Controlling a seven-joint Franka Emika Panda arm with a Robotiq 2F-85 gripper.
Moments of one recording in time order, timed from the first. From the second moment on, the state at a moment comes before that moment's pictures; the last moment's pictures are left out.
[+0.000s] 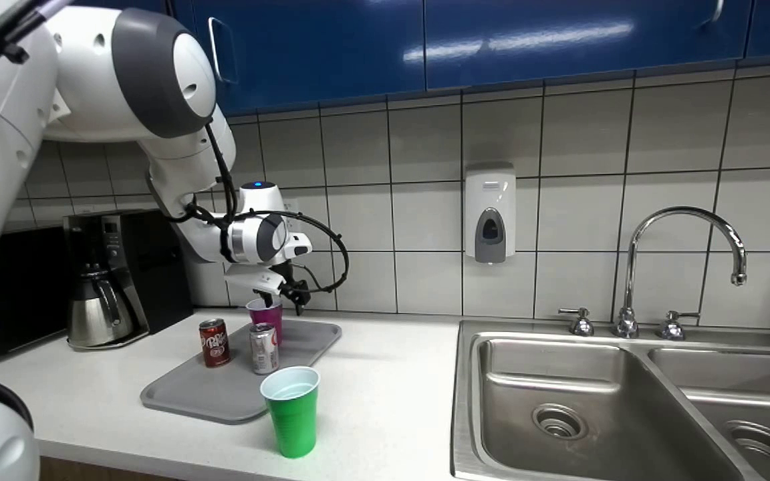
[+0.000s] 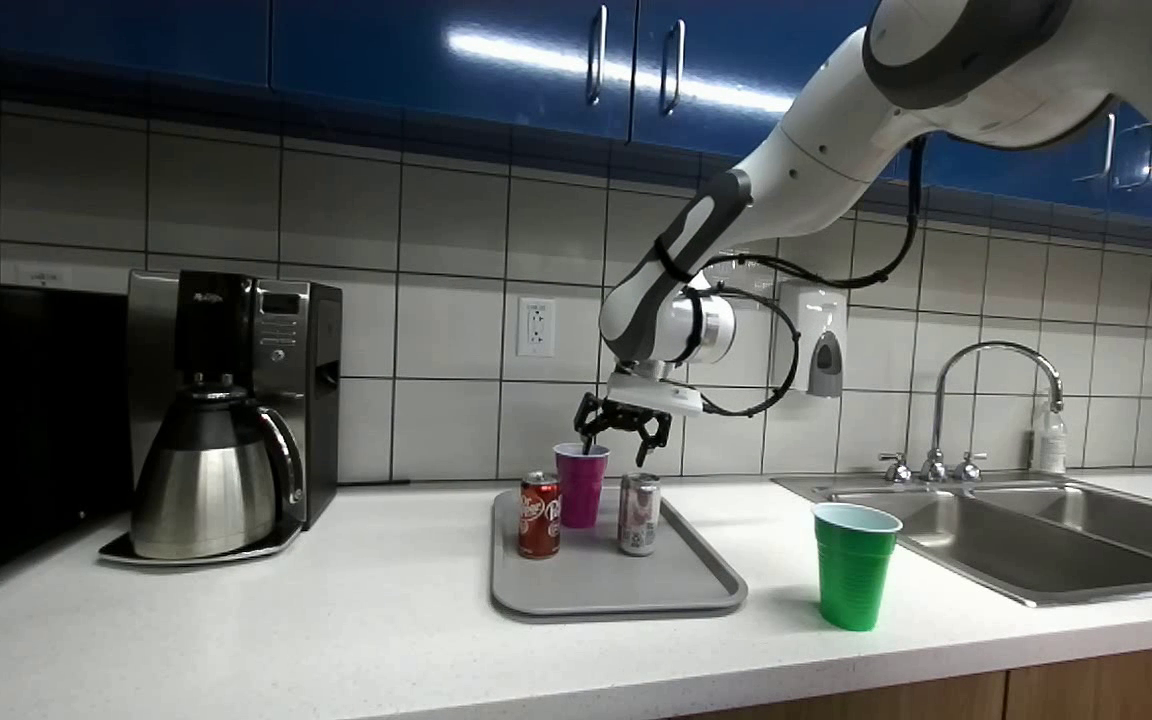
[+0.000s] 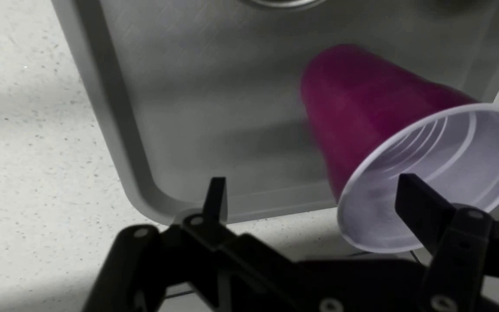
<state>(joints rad) 0.15 0.61 0.06 -1.73 0.02 2.70 0.26</state>
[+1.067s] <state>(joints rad) 0.15 0.70 0.06 -1.64 0.02 2.68 0.26</state>
